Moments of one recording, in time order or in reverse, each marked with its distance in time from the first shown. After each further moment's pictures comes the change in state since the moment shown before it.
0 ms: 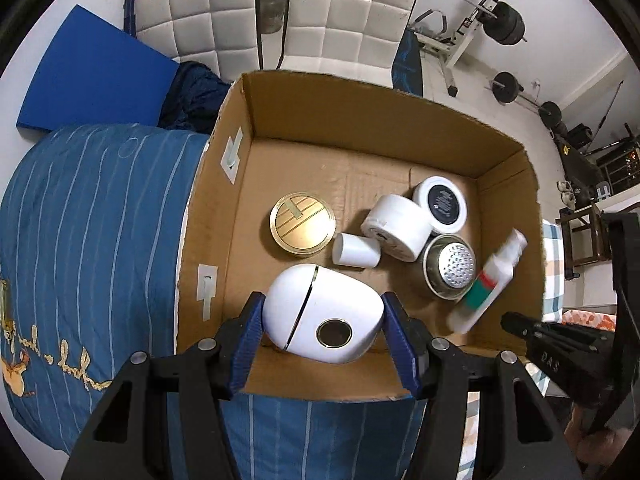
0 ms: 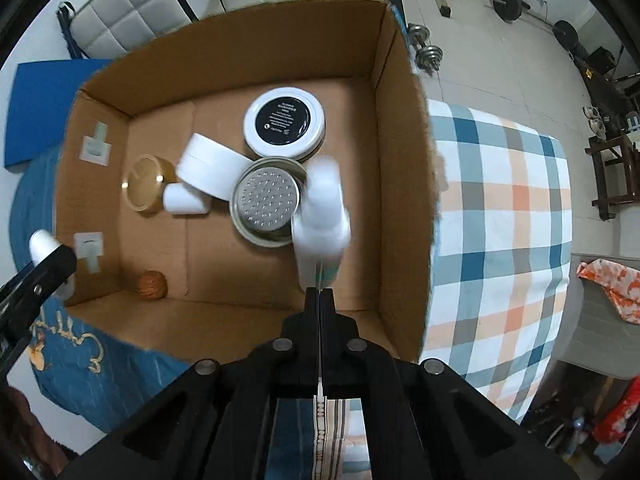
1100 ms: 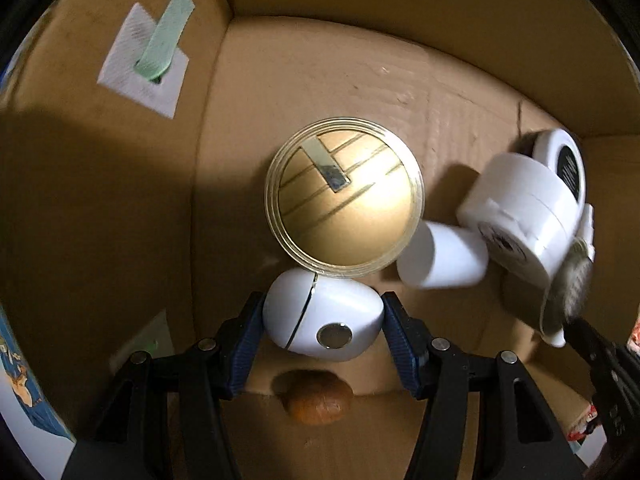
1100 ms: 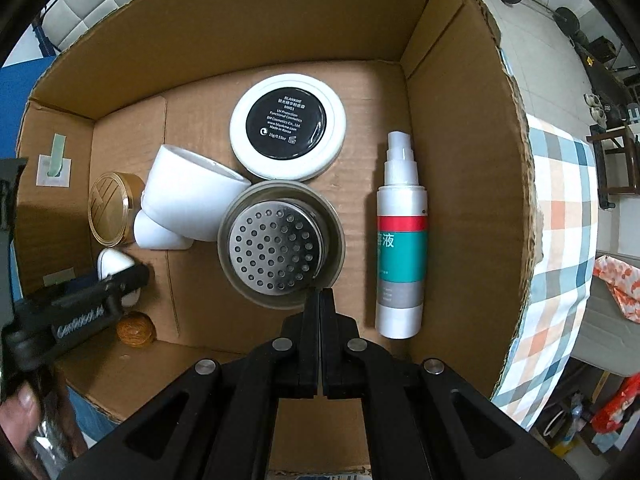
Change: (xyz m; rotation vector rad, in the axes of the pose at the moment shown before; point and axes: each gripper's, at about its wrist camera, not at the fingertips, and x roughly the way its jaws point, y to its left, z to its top) left arm 0.145 0.028 0.038 -0.020 0.367 0.051; right arm 0.060 0.020 0.037 0.030 0.071 -0.014
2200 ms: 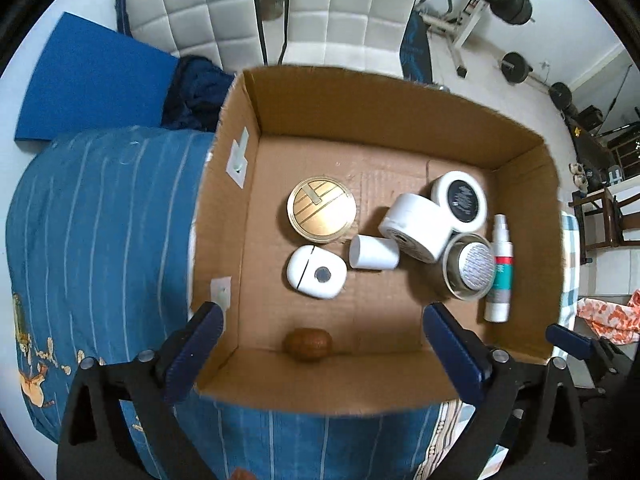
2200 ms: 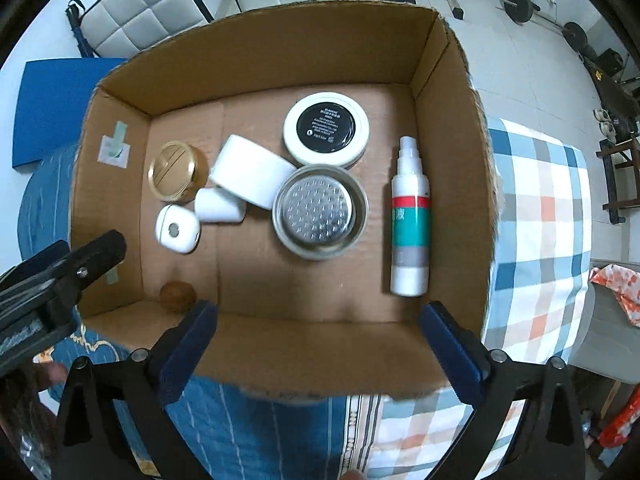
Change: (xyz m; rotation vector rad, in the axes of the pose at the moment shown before) left arm -0.130 -0.019 -0.077 0.052 -0.318 0.008; right arm -0.056 -0.006 -0.053 -0.038 -0.095 0.068
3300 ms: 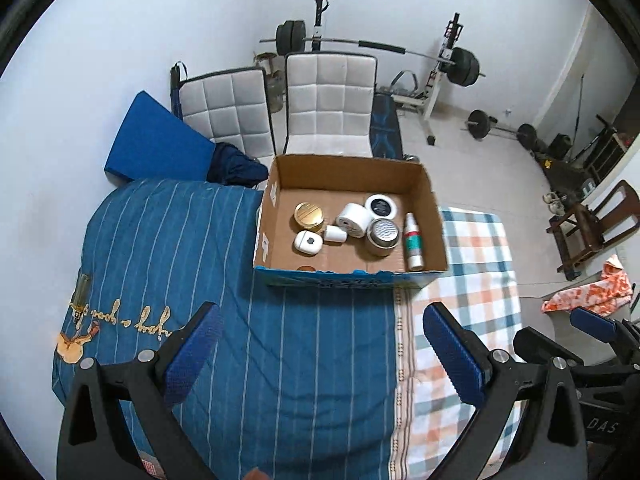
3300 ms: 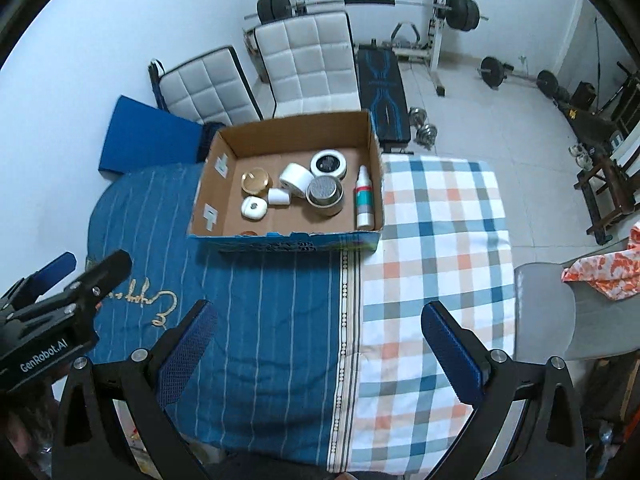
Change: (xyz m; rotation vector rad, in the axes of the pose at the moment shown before) left arm -0.241 -0.027 -0.180 0.057 -0.340 0.016; right arm -0.239 -0.016 -0.218 -0.022 -0.356 0.046
